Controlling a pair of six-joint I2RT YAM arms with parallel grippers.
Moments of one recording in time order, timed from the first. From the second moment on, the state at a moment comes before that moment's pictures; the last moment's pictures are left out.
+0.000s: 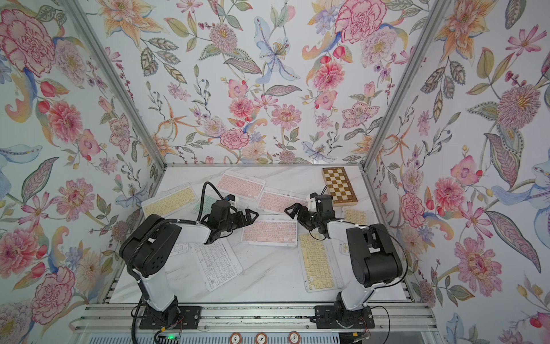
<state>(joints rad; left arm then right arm) -0.50 1.85 0.79 0.47 0.31 -0.75 0.22 1.67 0.76 0.20 -0.58 0.73</state>
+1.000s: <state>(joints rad) -0.50 1.89 0.79 0.58 0.30 -0.85 0.21 1.67 0.78 0.48 -0.57 0.87</state>
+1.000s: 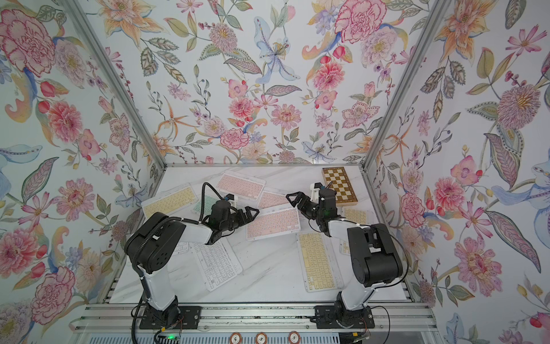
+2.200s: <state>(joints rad) -0.55 1.91 0.77 0.68 0.32 -0.95 0.22 1.58 0.73 0.34 -0.51 0.96</state>
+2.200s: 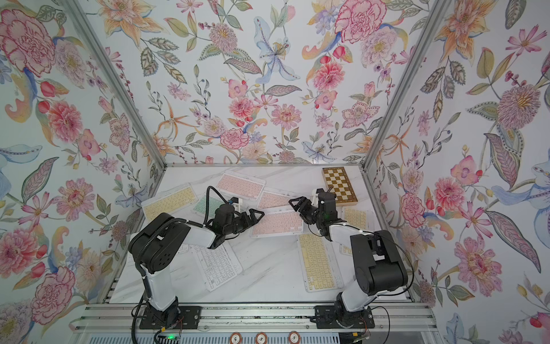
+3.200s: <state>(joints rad) -0.52 1.87 0.87 0.51 0.34 -0.87 0.17 1.48 0.78 0.11 -0.52 0.77</state>
